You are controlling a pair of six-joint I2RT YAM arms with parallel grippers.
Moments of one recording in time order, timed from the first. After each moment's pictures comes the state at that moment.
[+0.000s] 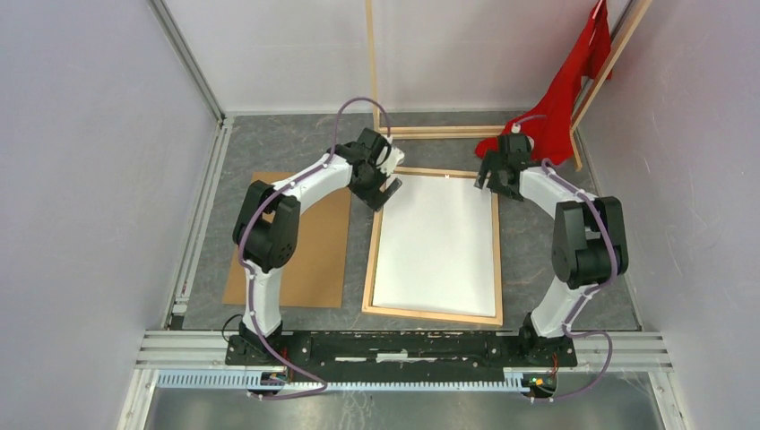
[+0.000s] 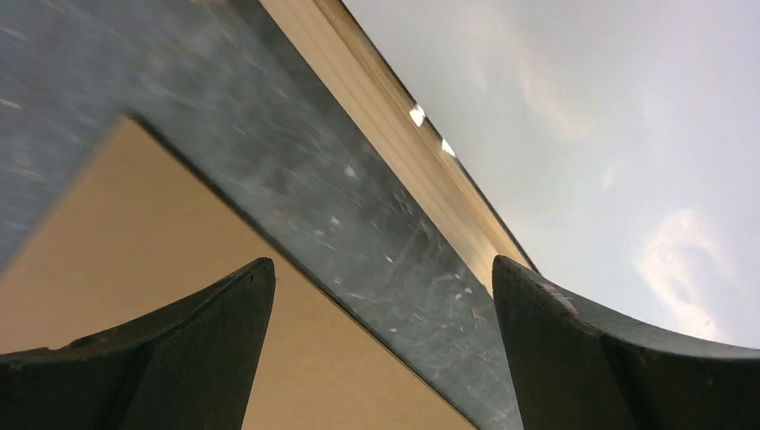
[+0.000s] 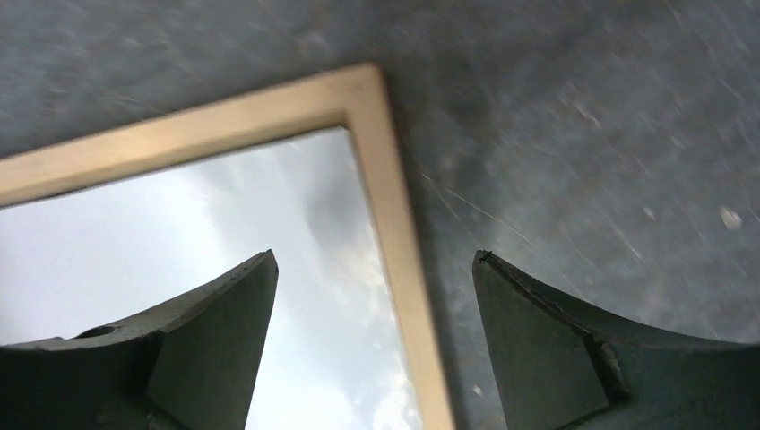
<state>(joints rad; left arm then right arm) -0.55 2.04 1.63 -0.67 -0.01 0.23 0.13 1.80 1.20 -0.33 0.18 0.41</state>
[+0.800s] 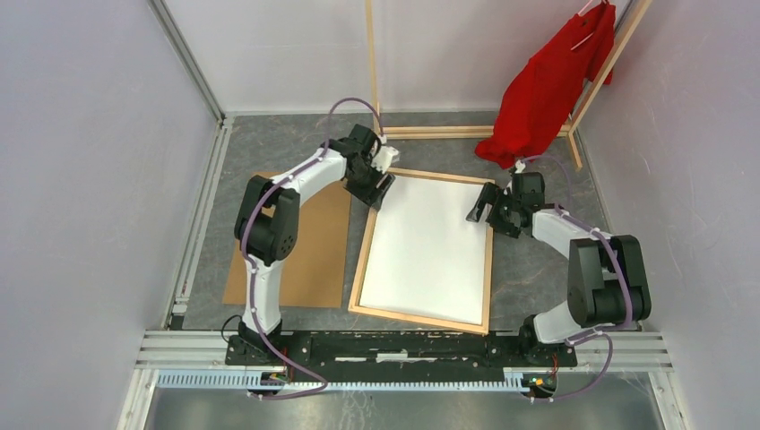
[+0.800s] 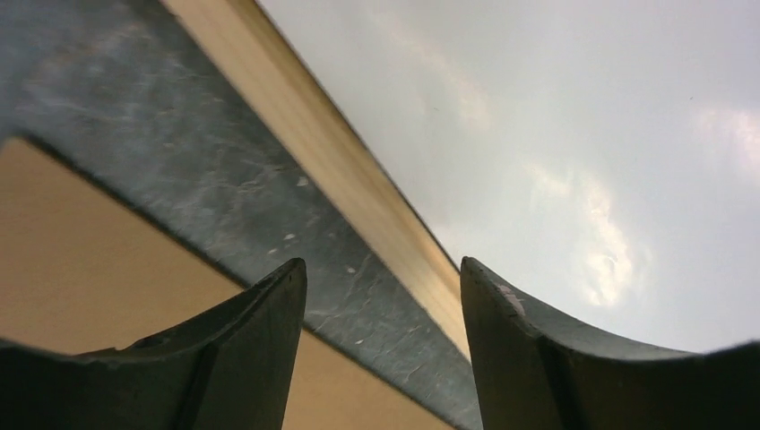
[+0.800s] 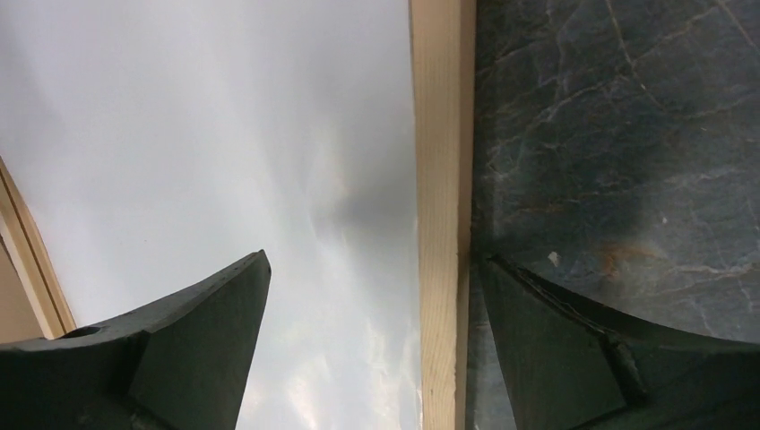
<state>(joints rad) -0.50 2.10 1.61 -0.71 0.19 0.22 0.08 1.52 0.74 -0.15 -0.18 0.47</state>
